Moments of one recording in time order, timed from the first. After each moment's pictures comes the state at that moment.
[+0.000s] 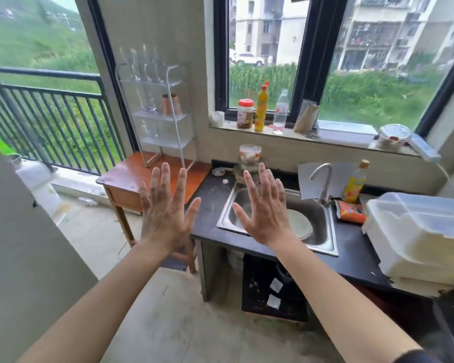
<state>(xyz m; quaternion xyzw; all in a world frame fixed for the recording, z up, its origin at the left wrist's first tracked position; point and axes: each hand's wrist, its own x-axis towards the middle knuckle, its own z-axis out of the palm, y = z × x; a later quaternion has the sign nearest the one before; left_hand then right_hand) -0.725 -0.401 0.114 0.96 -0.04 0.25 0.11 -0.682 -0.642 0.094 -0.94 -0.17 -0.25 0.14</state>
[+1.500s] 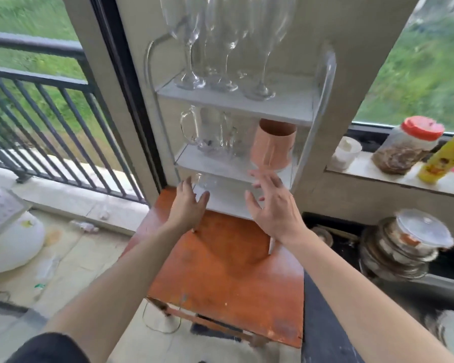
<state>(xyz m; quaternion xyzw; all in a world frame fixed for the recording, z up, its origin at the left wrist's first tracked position) -0.002 0.013 -0.009 0.92 0.07 0.03 0.38 -0.051 -0.207 0.057 -0.91 -0.15 -0.15 0.35</state>
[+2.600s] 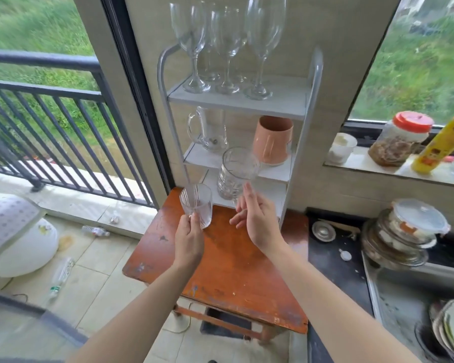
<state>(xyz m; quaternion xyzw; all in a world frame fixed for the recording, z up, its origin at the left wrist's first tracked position) -0.110 0.006 -0.016 0.77 0.16 0.09 0.61 -0.101 -0.150 0.052 -0.72 0.01 -0.05 0.69</state>
